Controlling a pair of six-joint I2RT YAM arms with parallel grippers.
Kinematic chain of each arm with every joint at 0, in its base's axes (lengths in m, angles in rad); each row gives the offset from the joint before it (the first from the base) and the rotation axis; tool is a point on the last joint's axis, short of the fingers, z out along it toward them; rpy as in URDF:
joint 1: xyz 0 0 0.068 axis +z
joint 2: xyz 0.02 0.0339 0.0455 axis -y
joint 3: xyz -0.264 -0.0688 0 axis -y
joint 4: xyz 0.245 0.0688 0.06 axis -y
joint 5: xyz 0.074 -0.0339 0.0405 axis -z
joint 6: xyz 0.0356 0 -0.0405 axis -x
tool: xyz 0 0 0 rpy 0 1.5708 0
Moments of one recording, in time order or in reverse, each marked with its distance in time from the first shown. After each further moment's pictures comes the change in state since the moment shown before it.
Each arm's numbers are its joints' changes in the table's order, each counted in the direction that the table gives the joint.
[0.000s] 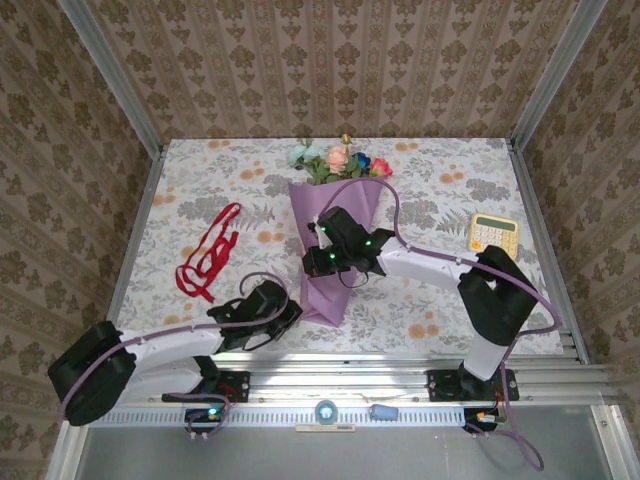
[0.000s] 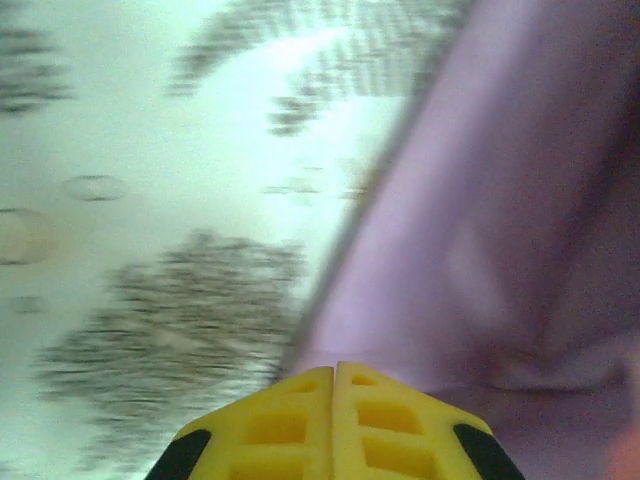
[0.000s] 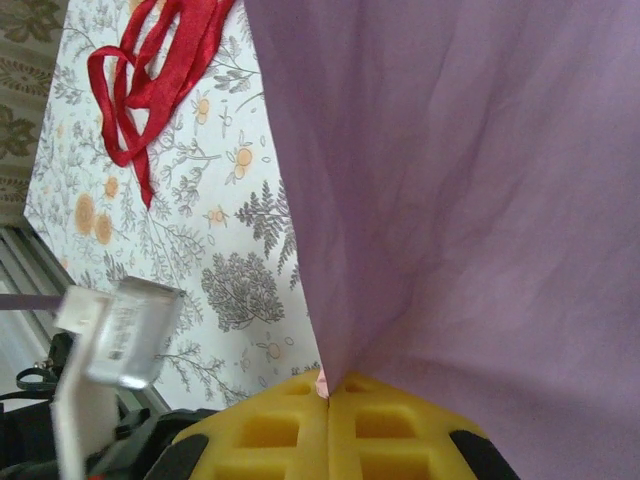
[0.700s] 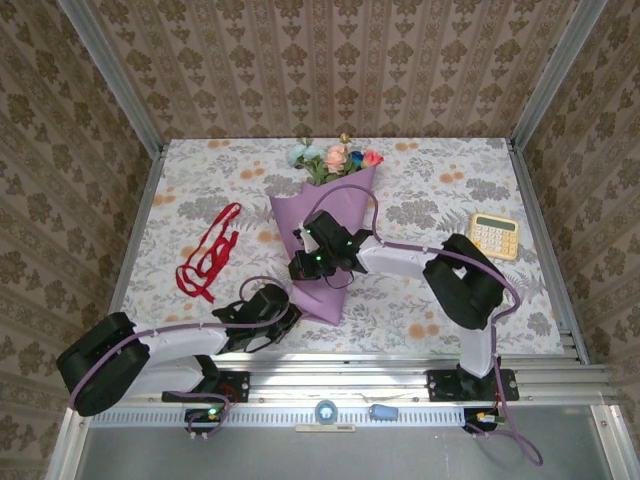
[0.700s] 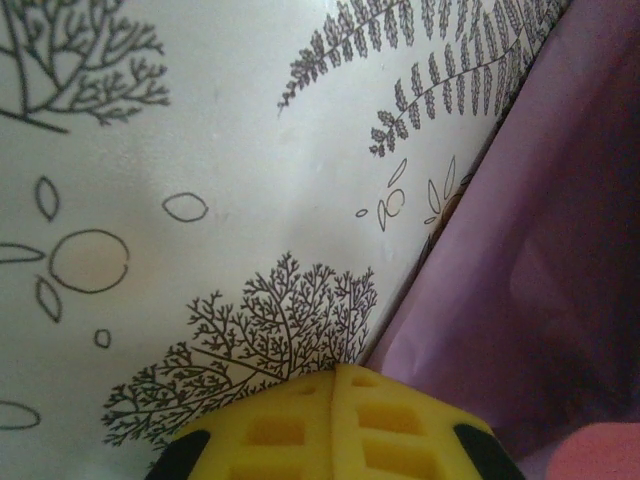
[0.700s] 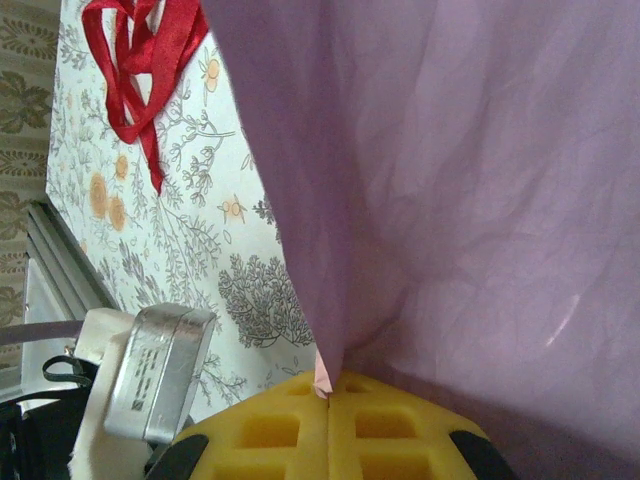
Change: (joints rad) left arm 0.000 -0.088 -0.022 0.083 -0.012 0.043; right arm 0.014 -0.195 0.089 0.071 -0.130 -0.041
